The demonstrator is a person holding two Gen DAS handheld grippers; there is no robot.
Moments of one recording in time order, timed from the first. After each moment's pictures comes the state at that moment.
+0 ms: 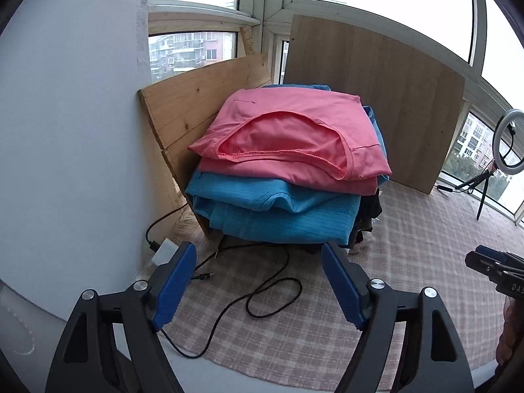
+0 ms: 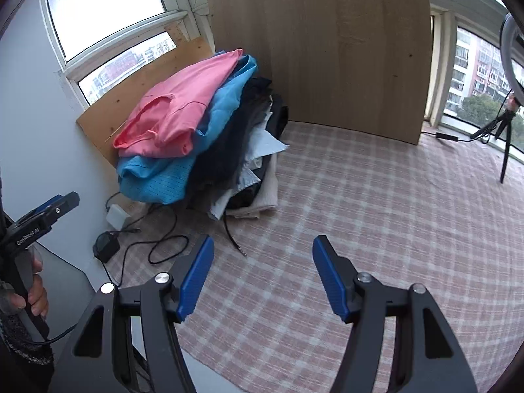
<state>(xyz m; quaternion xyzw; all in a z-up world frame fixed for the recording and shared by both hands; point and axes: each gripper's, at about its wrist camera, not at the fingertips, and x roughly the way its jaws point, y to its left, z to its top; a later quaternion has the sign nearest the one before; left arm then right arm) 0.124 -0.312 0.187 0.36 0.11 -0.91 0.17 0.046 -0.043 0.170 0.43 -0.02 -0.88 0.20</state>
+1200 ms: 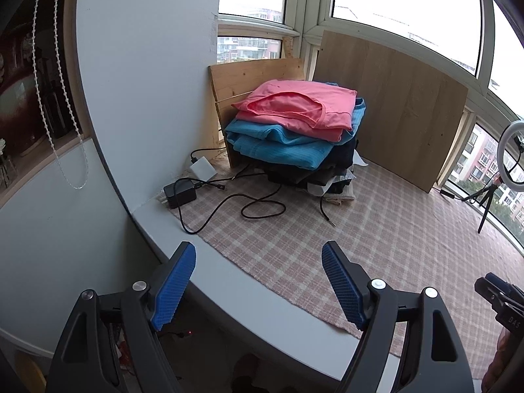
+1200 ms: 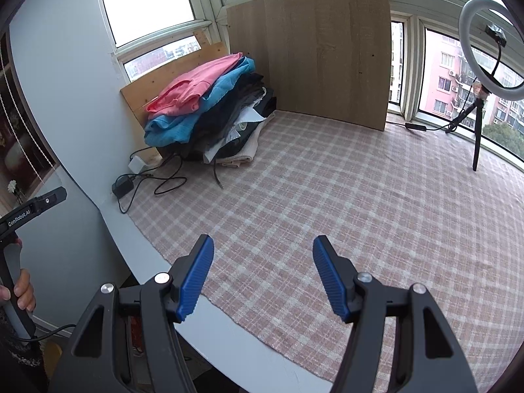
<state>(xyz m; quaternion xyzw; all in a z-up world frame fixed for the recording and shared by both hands) 0.261 -0.155 0.204 0.34 0.15 -0.88 0.30 0.160 0.104 0.170 0.39 0.01 -0.88 0.27</state>
